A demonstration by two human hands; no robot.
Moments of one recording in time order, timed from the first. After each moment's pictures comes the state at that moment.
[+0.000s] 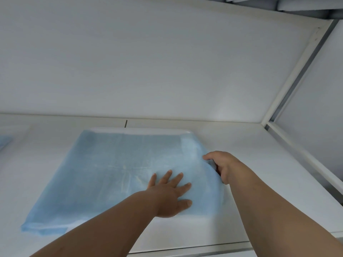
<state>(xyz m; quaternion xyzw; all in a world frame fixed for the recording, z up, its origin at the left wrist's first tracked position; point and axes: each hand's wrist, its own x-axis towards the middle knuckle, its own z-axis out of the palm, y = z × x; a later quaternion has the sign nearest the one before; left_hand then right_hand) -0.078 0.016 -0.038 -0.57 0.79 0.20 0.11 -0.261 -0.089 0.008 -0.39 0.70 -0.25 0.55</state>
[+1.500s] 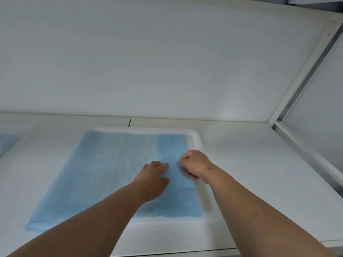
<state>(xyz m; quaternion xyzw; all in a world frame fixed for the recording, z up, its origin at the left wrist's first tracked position) -0.035 -0.008 -0.041 -0.70 0.67 0.22 -0.09 -0.190 -0.076 -0.001 -0.64 0.61 -0.14 0.44</state>
